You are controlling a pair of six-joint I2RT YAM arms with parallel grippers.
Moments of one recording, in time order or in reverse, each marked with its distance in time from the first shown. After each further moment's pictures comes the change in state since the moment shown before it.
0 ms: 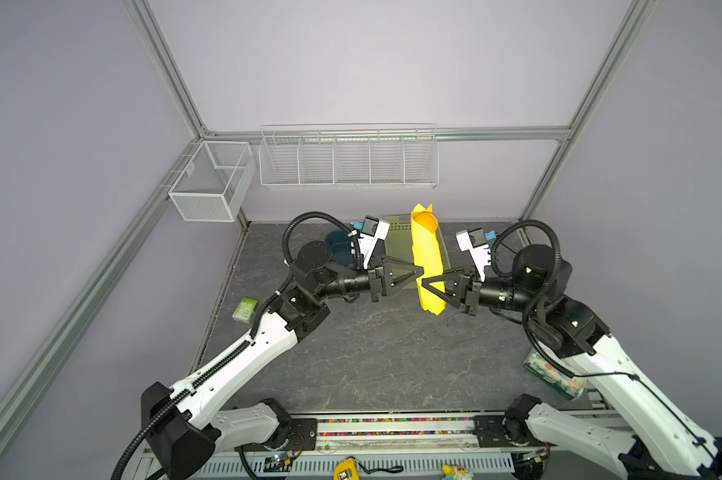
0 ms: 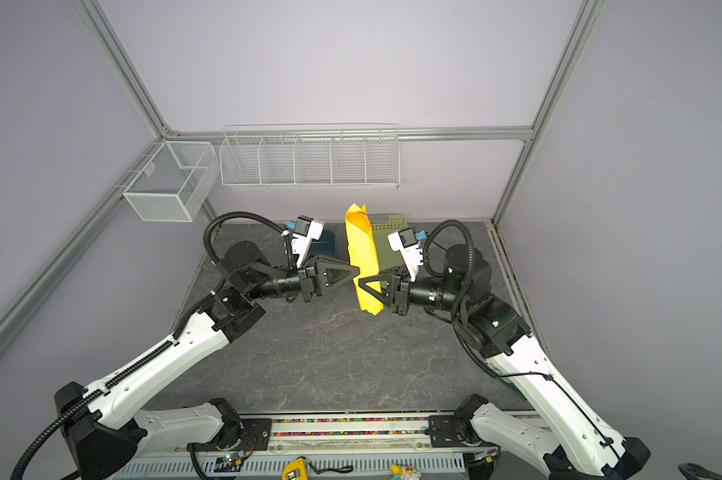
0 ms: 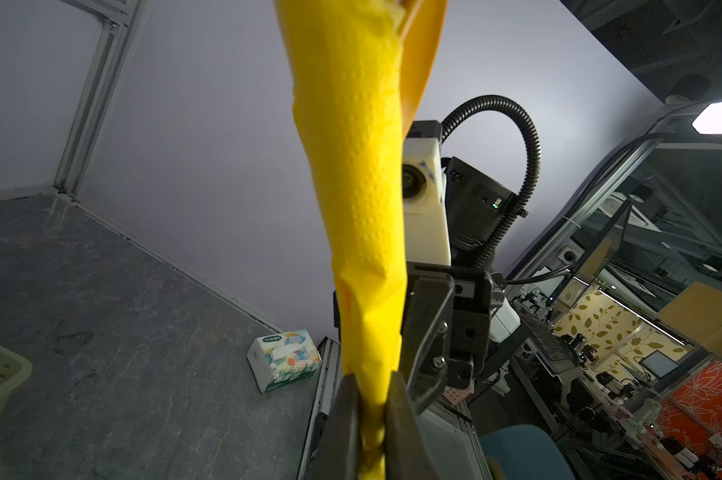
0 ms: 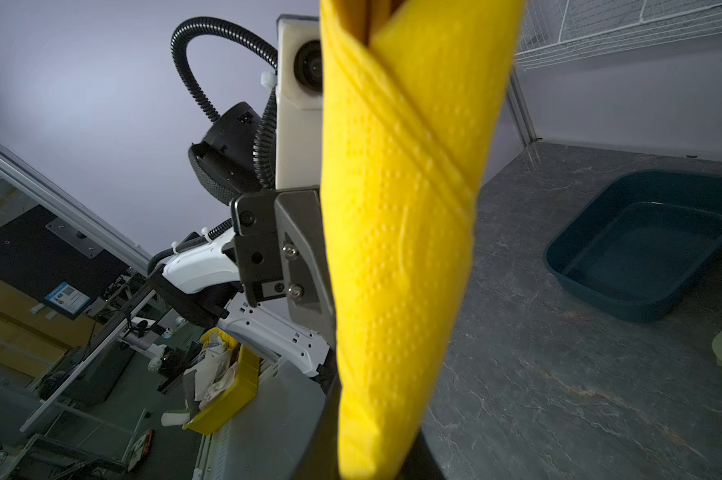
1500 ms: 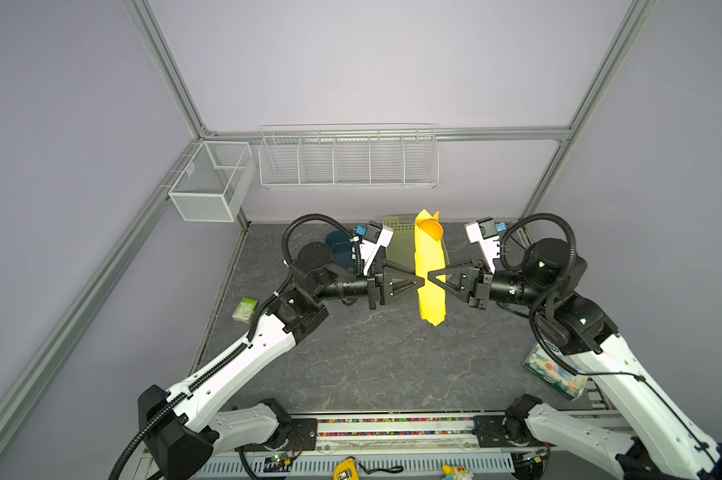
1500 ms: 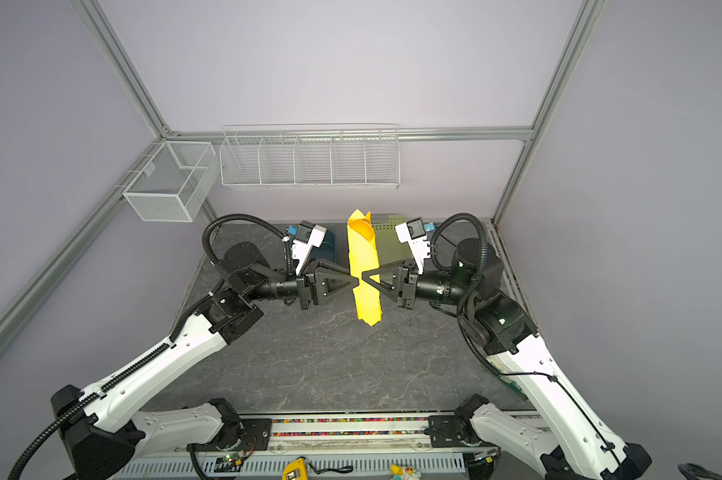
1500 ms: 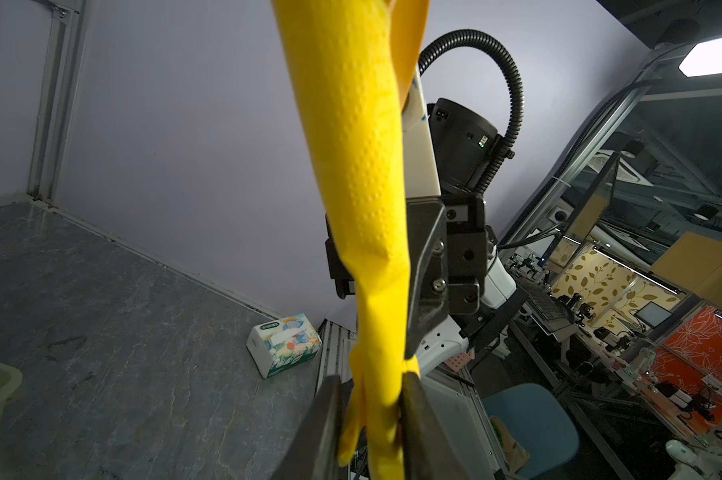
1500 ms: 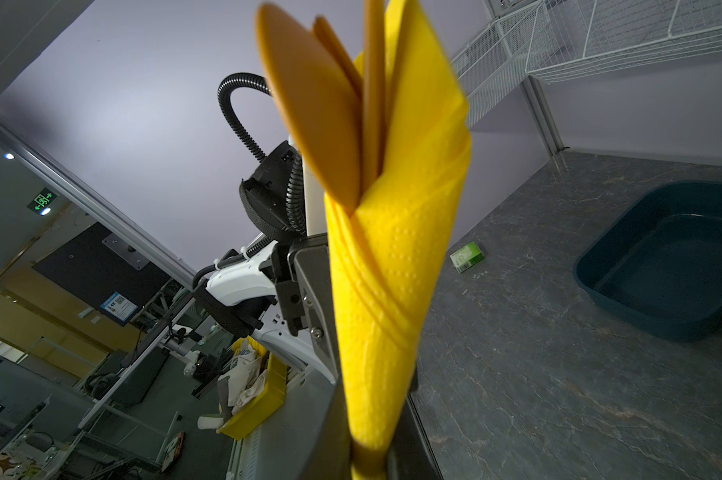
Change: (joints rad) left arm -0.006 -0.015 0.000 -0.045 0.069 0.087; right arm -0.052 0.007 0.050 0.031 -0.098 0.087
